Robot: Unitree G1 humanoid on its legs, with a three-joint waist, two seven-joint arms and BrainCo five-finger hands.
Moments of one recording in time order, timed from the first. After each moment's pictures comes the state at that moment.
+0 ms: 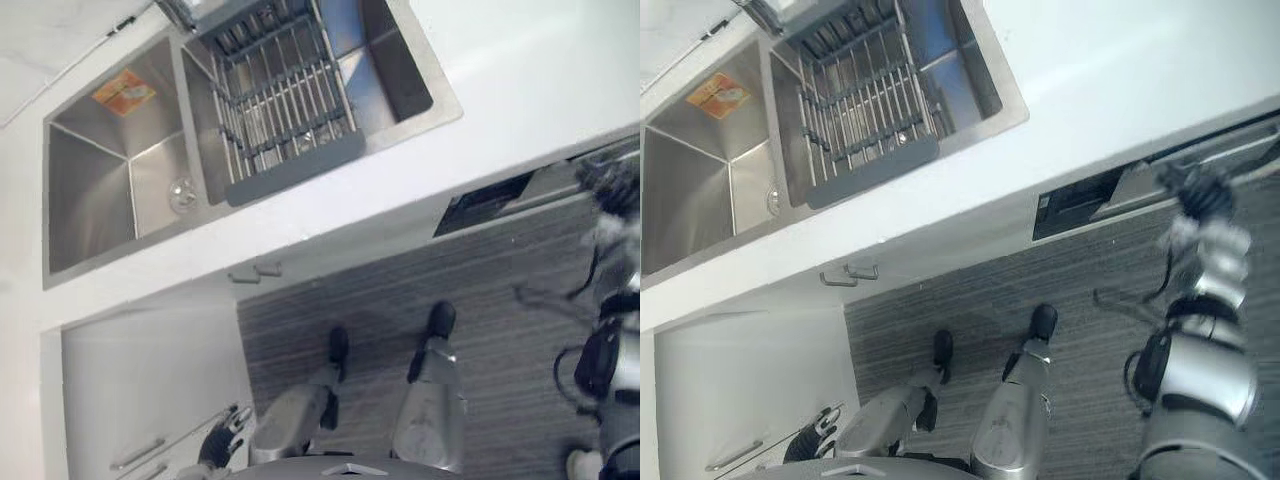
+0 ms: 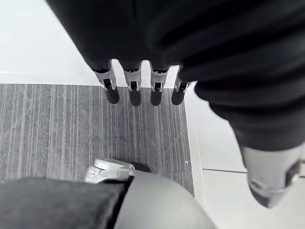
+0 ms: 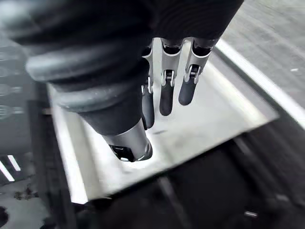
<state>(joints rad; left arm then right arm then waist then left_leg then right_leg) 0.25 0.06 0.00 0.96 -0.31 -0.23 -0.19 -0.59 -0.73 -0.42 1.09 0.43 -0.18 0.21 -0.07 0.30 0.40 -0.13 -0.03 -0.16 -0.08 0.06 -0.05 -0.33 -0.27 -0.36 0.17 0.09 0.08</state>
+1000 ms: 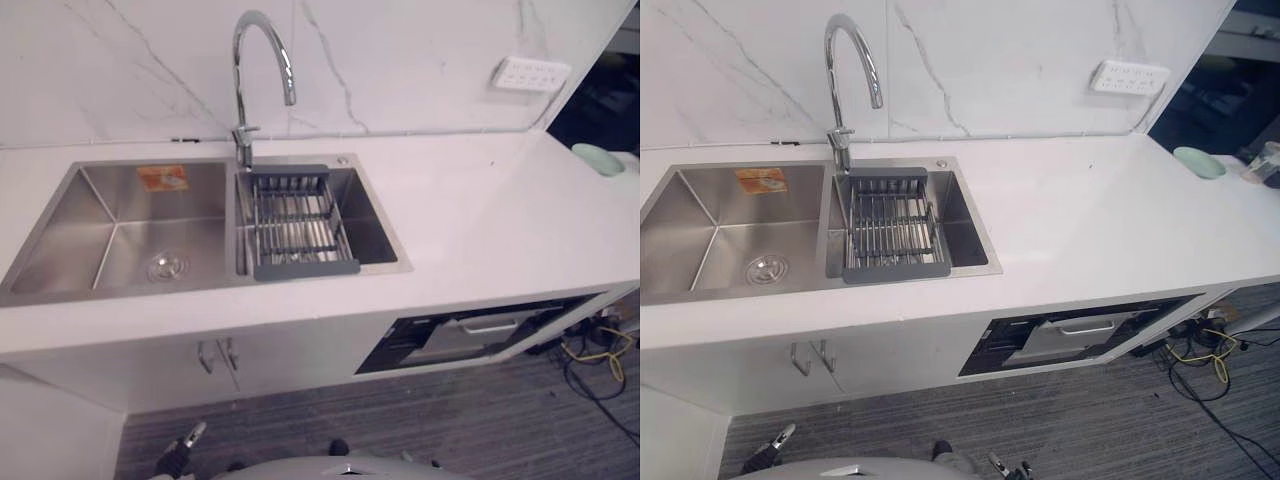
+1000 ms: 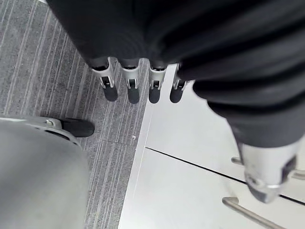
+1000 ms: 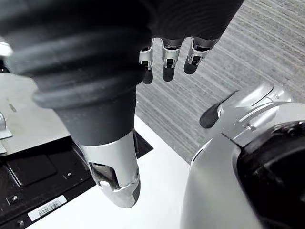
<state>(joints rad) 0.17 0.12 0.20 1.11 -0.24 -0.10 -0.07 0.18 0.00 -0.50 1.12 0.25 -0.19 0.12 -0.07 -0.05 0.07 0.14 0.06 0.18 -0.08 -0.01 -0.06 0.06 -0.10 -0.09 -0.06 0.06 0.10</state>
